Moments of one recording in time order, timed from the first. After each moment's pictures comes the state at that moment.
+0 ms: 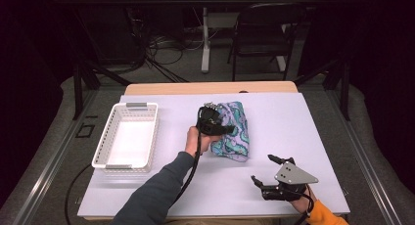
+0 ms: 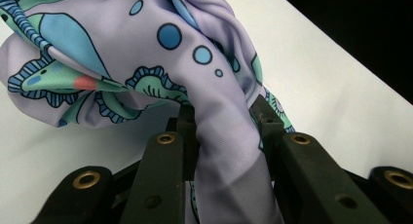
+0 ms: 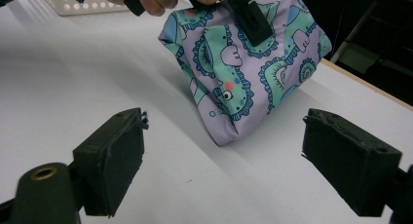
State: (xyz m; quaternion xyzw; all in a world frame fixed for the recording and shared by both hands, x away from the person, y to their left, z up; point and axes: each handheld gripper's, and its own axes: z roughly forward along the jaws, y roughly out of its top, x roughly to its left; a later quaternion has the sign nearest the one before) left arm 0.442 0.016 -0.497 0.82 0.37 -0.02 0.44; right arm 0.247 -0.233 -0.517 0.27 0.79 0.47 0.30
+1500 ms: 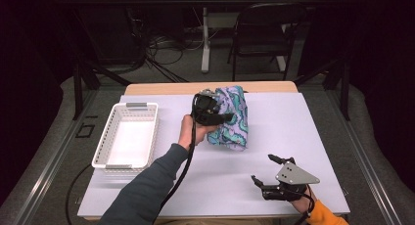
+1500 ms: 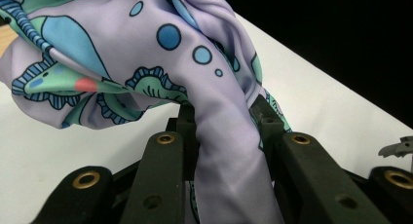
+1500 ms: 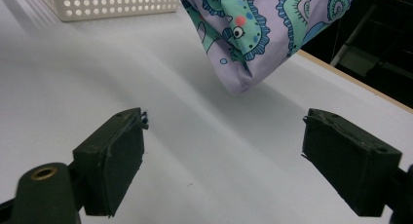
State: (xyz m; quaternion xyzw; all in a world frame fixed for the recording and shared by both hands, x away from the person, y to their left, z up) left arm 0.432 0.026 -0.434 0.82 0.33 0.03 0.46; right arm 0.247 -0.234 -0.516 0.26 0.78 0.47 0.30
